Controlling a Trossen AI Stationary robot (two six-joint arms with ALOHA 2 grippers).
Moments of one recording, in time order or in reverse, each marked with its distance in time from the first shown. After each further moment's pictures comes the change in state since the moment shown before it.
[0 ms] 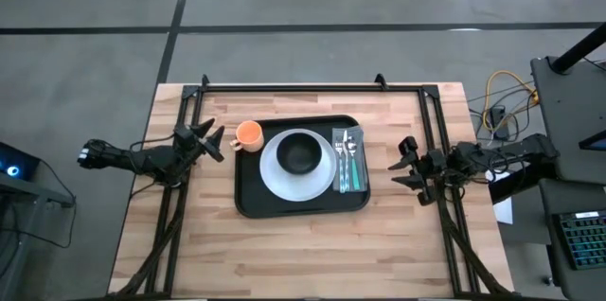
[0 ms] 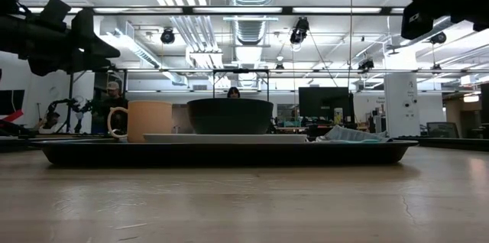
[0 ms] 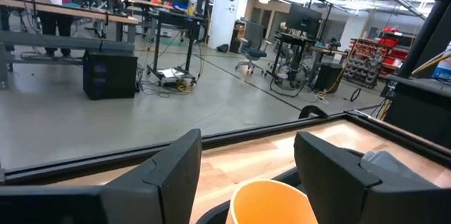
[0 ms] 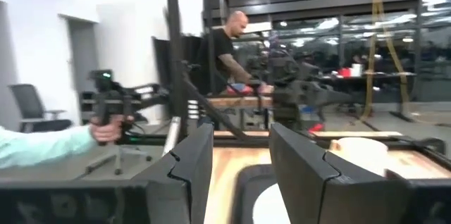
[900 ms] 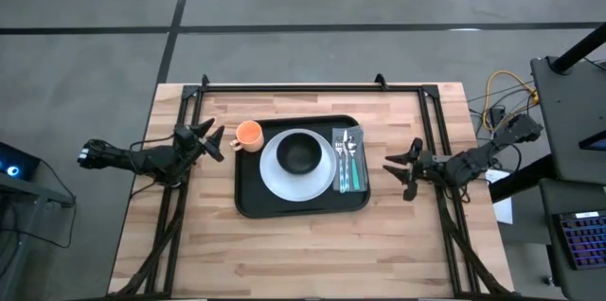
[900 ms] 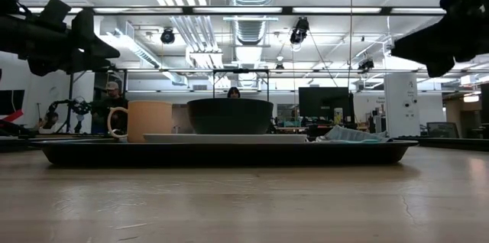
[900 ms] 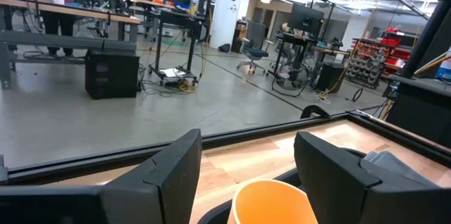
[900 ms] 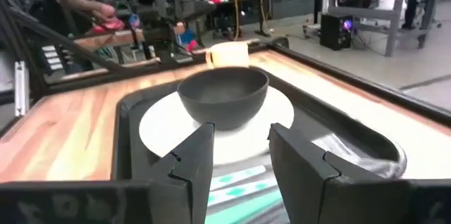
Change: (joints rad) left arm 0.000 0.000 0.001 -0.003 -0.006 -0.001; right arm 0.329 0.001 0.000 -0.362 0.819 0.155
